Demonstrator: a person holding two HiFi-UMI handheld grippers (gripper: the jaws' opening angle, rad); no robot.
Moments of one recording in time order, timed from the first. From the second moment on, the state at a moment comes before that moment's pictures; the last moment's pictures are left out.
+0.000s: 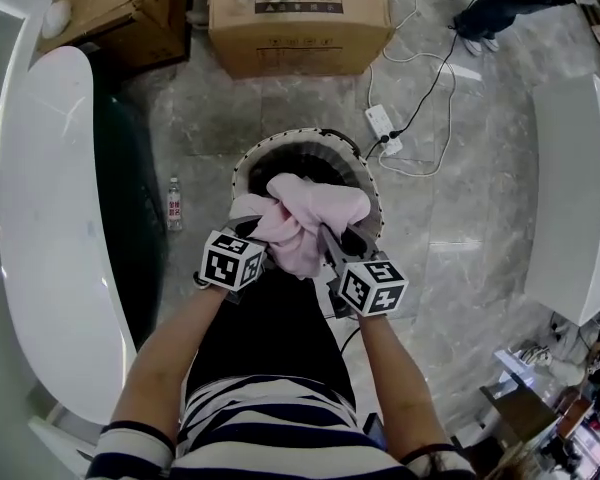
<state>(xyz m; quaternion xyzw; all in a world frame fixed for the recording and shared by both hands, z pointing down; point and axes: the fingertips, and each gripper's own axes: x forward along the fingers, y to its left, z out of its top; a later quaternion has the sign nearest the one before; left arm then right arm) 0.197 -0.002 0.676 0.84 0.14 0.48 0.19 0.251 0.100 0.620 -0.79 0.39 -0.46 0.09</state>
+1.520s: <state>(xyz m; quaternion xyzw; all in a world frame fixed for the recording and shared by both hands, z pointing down) 0.171 0.007 0.649 0.84 0.17 0.49 0.15 0.204 0.119 0.661 -0.80 0.30 -0.51 0.04</state>
